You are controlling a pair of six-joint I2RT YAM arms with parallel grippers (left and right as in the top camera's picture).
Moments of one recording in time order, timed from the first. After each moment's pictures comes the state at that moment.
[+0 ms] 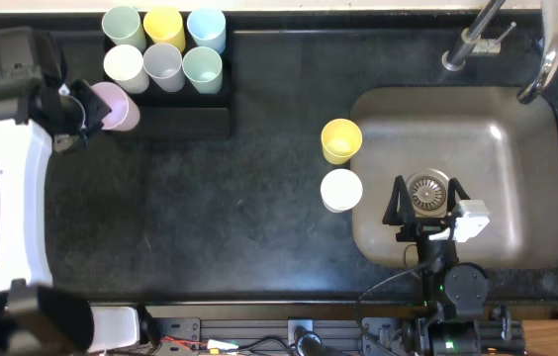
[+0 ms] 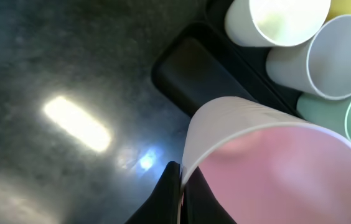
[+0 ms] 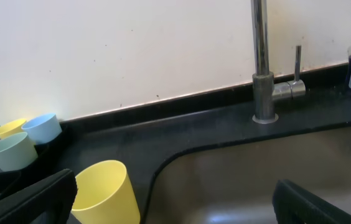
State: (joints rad) left arm 0.18 1.59 1.51 -1.11 0.00 -0.60; right arm 0.06 0.01 0.02 -0.02 0.00 0.28
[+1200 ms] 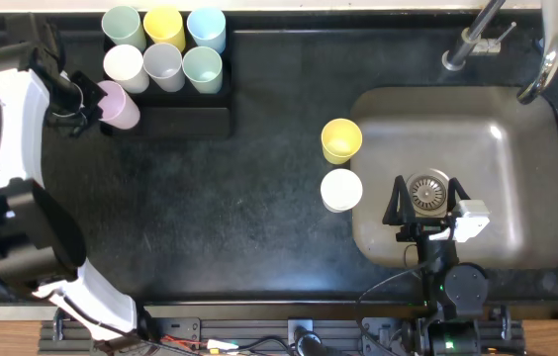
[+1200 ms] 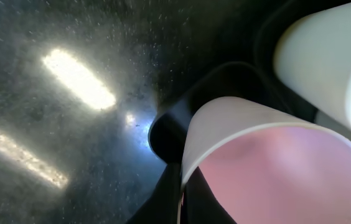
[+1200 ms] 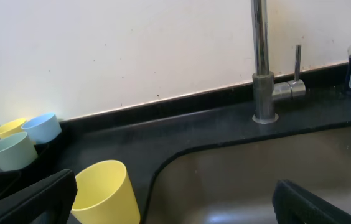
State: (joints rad) left arm 0.26 1.94 1.66 -1.11 0.06 -0.63; right arm 0.06 0.01 0.02 -0.02 0.00 0.28
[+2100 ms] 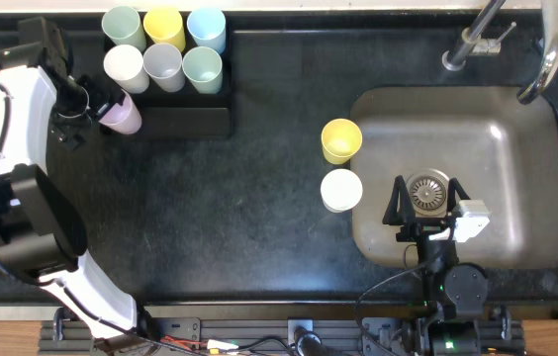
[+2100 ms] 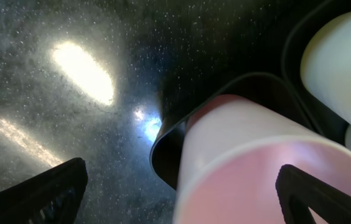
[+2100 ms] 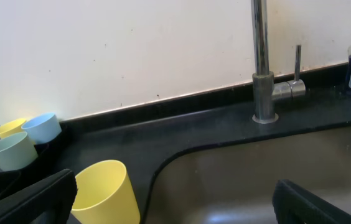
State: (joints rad) left arm 0.25 1.98 1.66 -1.10 0.04 -0.63; right arm 0.06 0.01 0.02 -0.02 0.00 0.28
